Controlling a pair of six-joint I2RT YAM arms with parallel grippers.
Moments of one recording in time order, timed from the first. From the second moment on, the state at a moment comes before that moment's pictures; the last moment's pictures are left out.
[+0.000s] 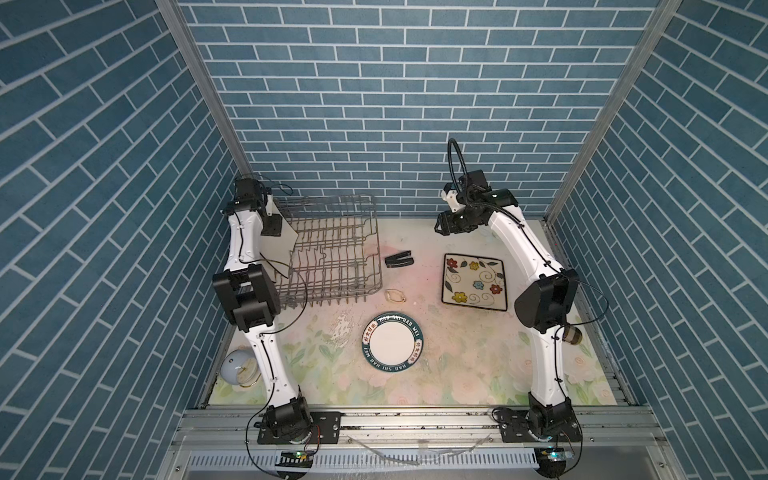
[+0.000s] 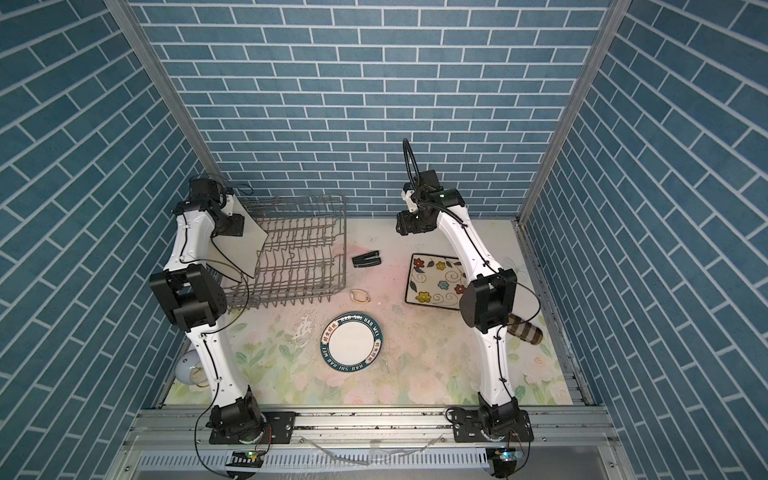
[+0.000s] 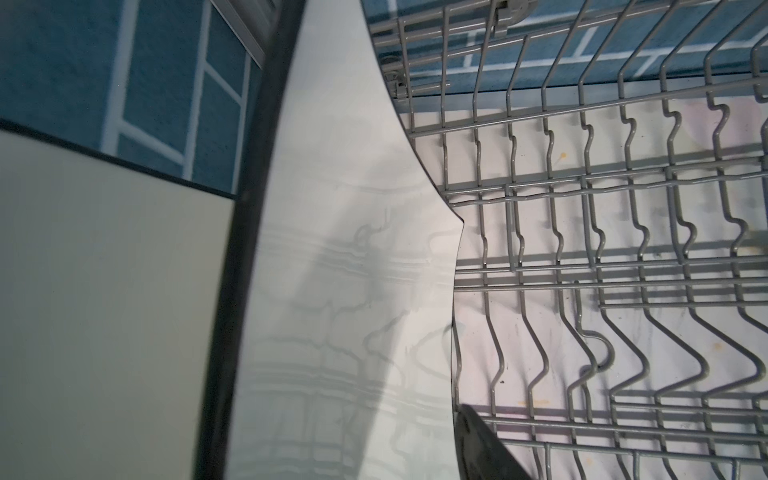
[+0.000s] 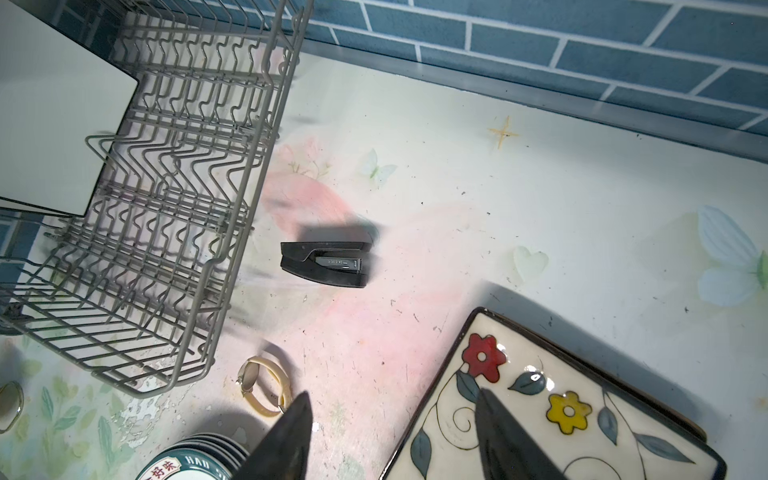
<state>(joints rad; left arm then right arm) 0.29 2.24 2.23 -0.94 -0.04 0.28 0.42 2.21 2.36 -1.12 -0.22 0.06</state>
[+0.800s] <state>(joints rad) 0.28 2.25 2.27 -0.96 -0.02 0.24 0.43 2.21 2.33 -1.12 -0.18 0.05</state>
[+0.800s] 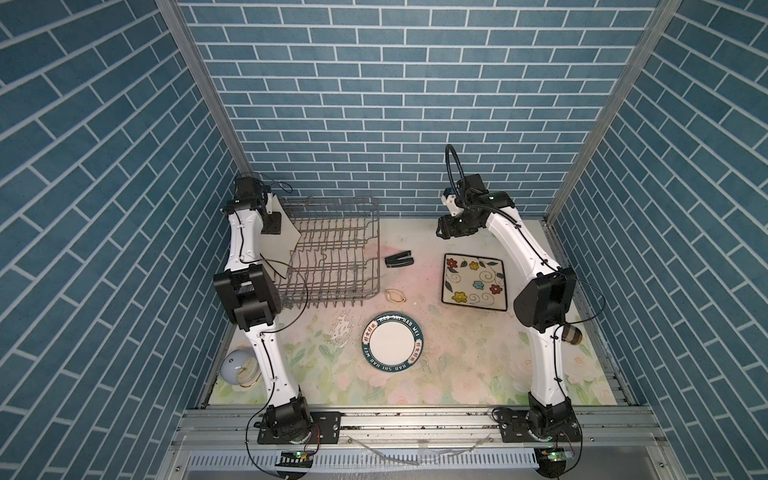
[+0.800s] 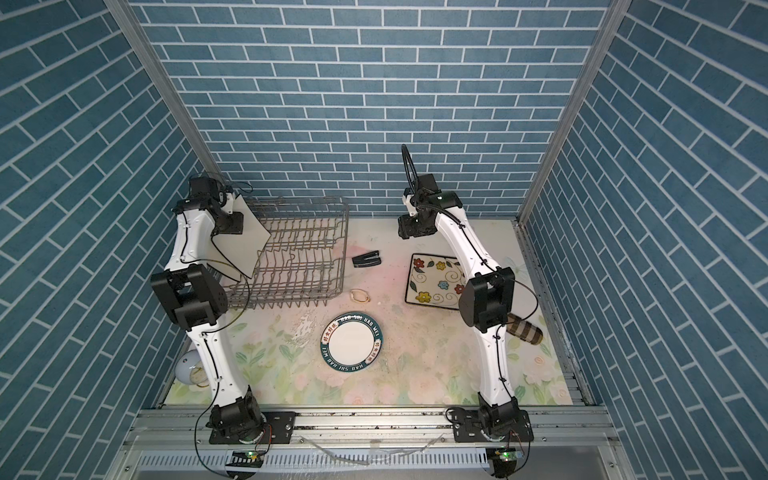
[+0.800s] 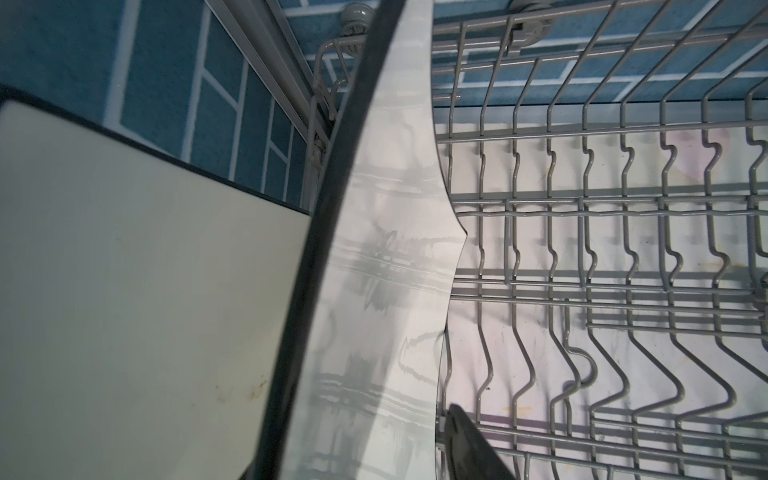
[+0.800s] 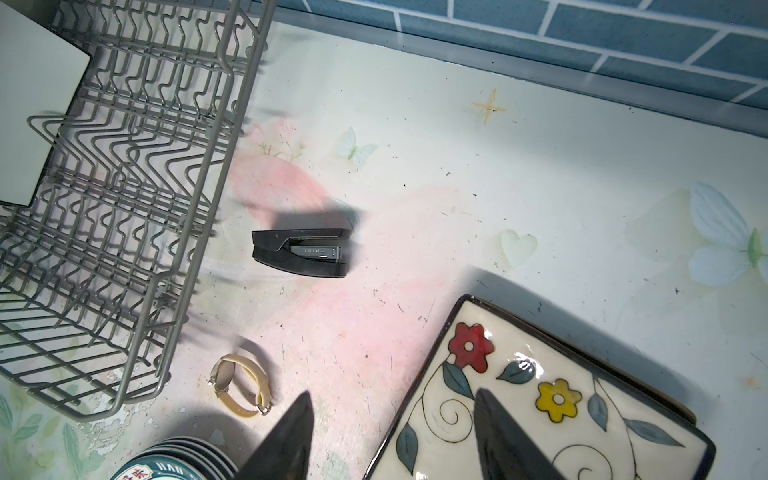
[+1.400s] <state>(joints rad) 0.24 2.25 2.31 -1.00 0.06 0.23 0.43 2.22 2.34 -1.17 -0.19 0.05</state>
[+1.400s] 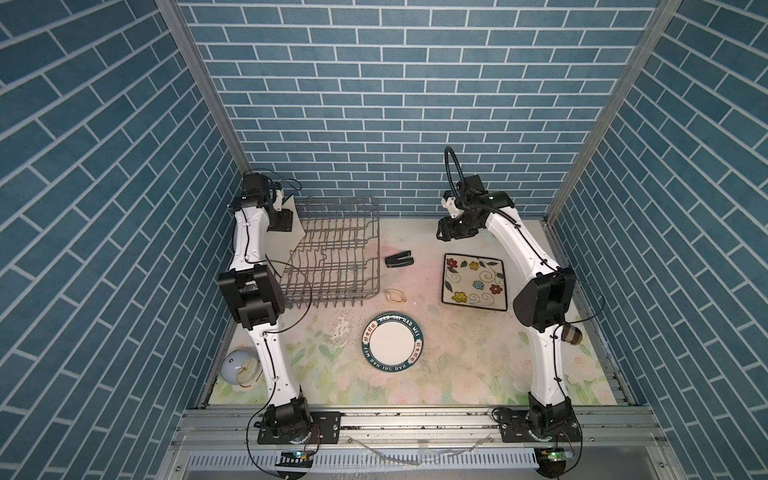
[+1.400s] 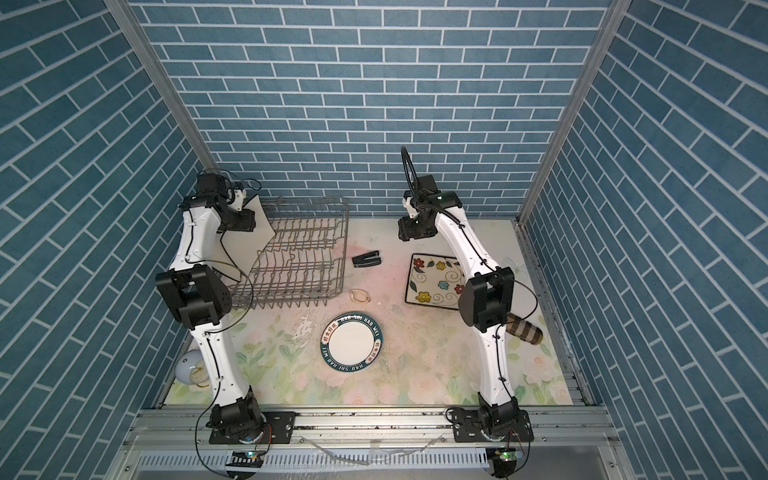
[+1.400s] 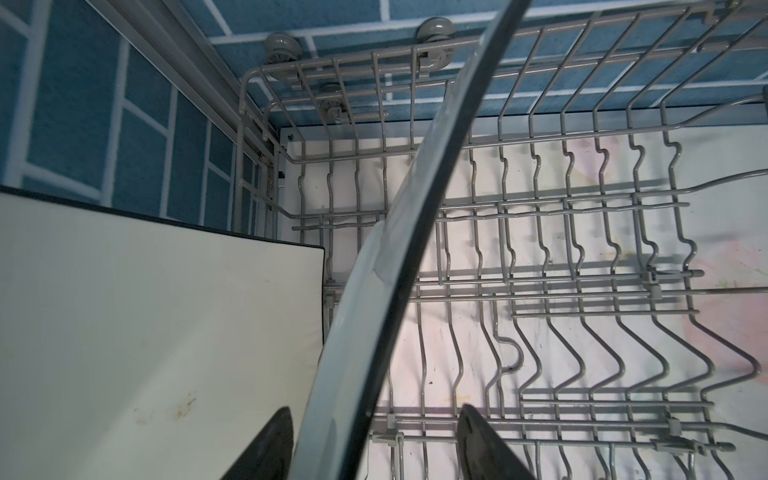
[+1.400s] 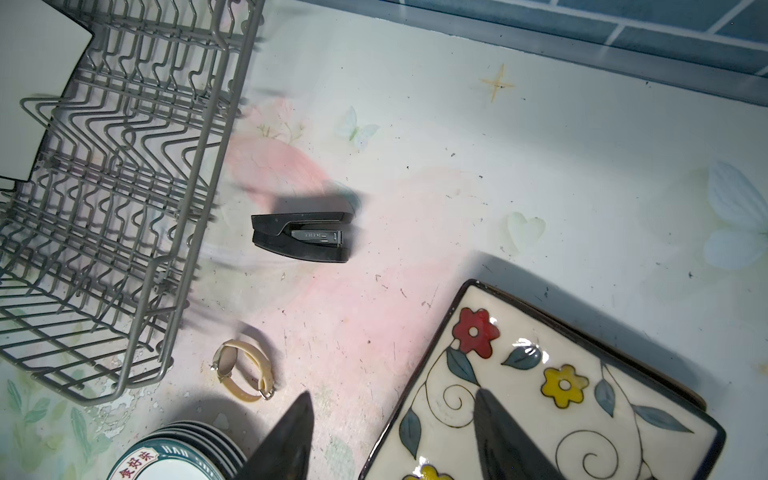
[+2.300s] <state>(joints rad) 0.22 2.22 2.31 -1.00 0.10 0.21 0.43 2.22 2.23 -1.15 -0.19 0.05</state>
